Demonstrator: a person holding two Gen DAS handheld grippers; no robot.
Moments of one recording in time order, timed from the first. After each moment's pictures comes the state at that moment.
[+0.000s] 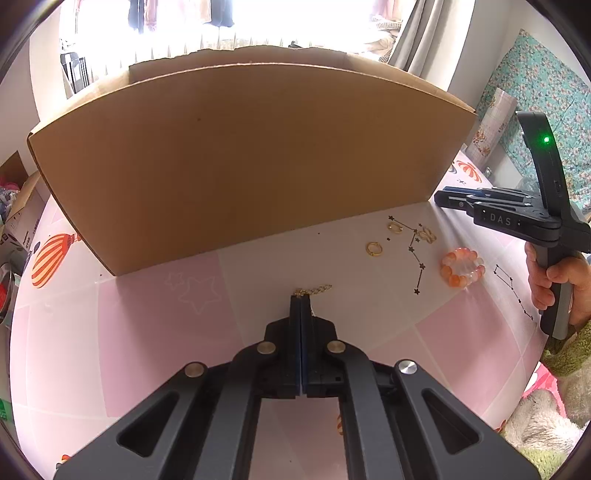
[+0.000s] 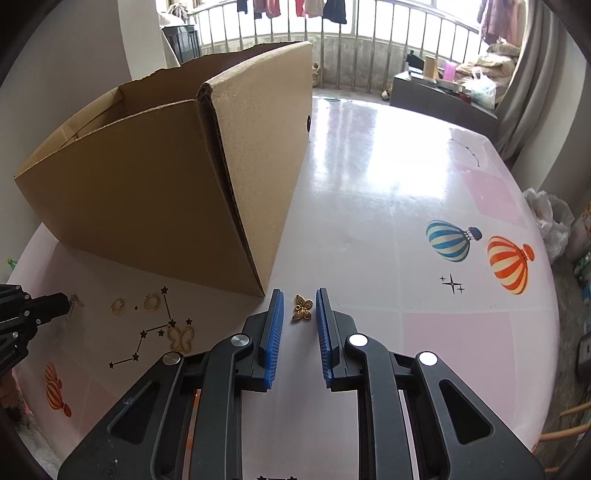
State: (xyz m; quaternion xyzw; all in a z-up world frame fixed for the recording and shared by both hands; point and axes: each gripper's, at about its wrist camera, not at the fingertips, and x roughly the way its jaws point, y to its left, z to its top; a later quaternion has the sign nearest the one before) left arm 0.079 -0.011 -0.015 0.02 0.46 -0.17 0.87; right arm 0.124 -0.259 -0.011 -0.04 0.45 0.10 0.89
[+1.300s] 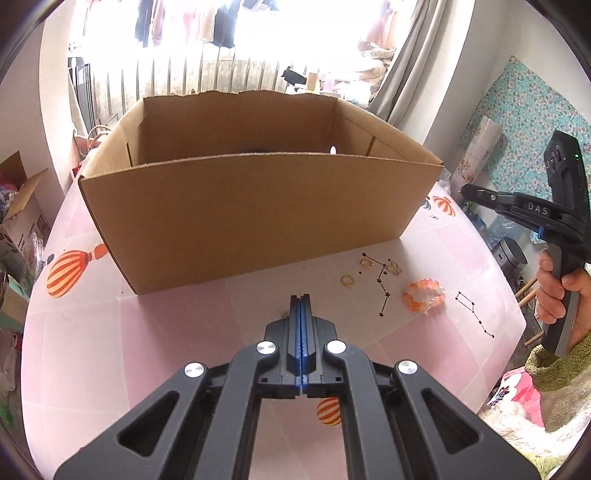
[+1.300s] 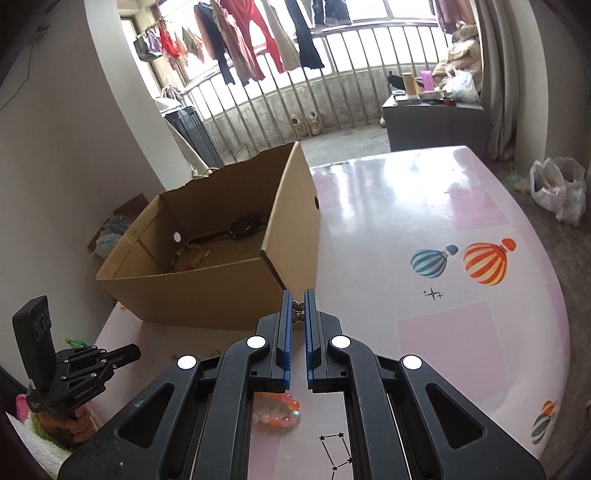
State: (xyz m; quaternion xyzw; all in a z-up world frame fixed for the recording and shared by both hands) left arm 0.069 0.000 0.019 -0.02 0.43 -0.19 0.88; right arm 0.086 -0.296 0.064 0.12 0.37 0.14 0.91
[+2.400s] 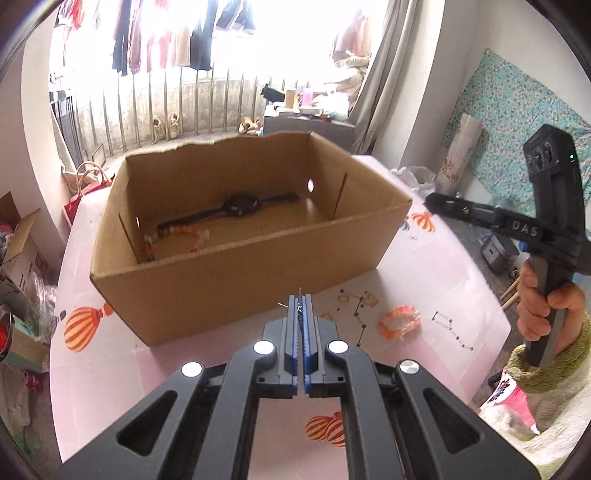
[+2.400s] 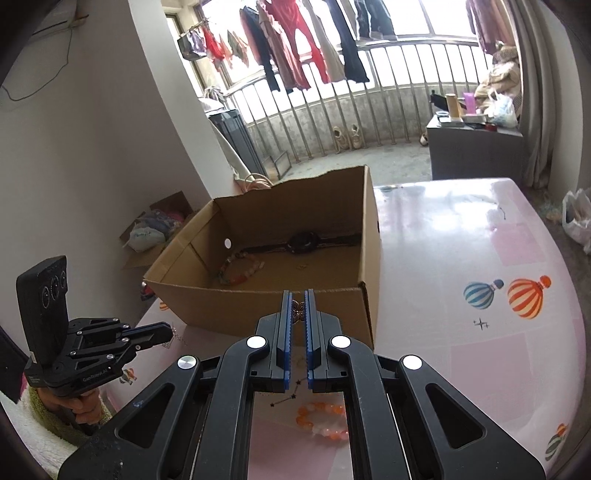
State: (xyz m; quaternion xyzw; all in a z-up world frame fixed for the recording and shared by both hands) left arm 0.067 -0.010 0.072 0.01 0.37 -0.23 0.90; right arm 0.081 -0.262 0.096 0.09 0.33 0.22 0.92
